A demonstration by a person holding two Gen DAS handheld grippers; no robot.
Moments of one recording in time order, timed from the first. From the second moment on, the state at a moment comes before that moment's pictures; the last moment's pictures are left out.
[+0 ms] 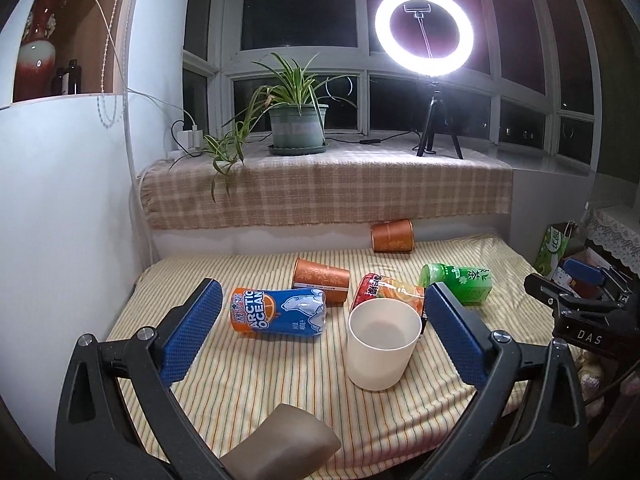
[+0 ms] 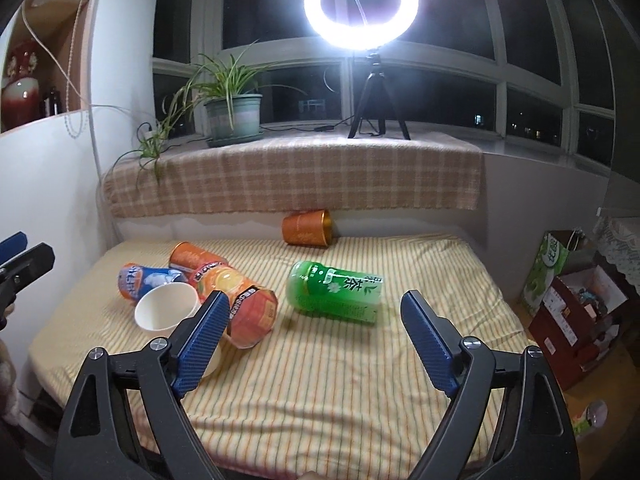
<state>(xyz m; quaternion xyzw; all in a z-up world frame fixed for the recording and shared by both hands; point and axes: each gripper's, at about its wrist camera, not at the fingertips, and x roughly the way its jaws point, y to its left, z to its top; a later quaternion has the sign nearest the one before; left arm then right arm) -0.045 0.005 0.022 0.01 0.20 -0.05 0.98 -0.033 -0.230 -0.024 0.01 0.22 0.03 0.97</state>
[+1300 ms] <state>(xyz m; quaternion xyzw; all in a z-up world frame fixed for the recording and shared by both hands) -0.042 0.007 0.020 0.01 0.20 -0.04 0.98 -0.024 -0.235 -0.034 0.02 0.25 0.04 0.97</state>
